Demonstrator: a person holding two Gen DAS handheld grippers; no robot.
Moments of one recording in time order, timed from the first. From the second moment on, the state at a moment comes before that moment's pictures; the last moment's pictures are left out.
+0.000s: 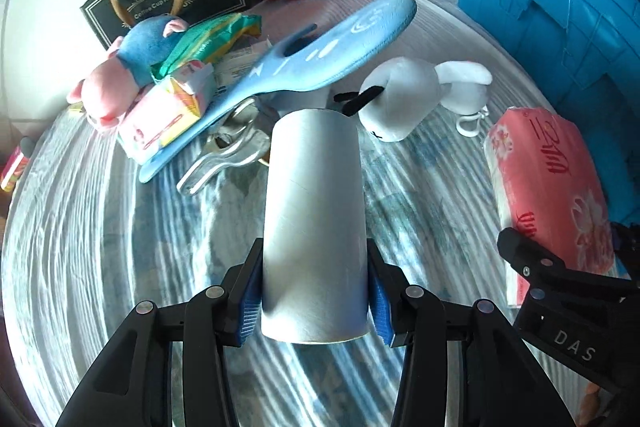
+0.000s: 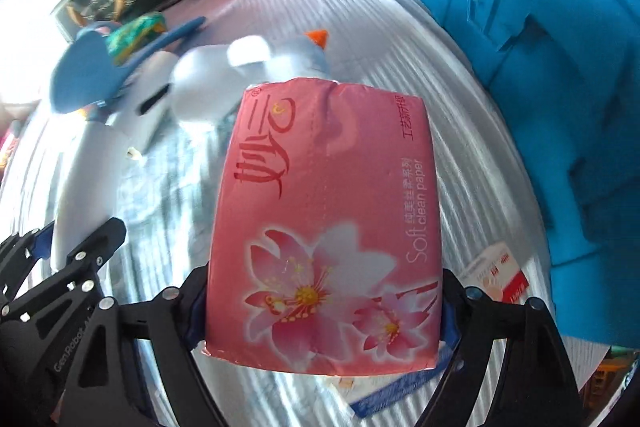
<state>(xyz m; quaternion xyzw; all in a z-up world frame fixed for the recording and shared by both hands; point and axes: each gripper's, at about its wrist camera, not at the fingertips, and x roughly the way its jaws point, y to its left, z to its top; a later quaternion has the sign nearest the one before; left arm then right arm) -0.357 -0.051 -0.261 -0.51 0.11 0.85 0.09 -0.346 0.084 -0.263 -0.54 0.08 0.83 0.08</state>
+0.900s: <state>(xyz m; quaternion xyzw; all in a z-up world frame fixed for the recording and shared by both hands) -0.240 -0.105 -0.122 -0.38 0.02 0.93 -0.03 -0.255 0.024 -0.090 -0.37 -0.03 0.93 -0.05</state>
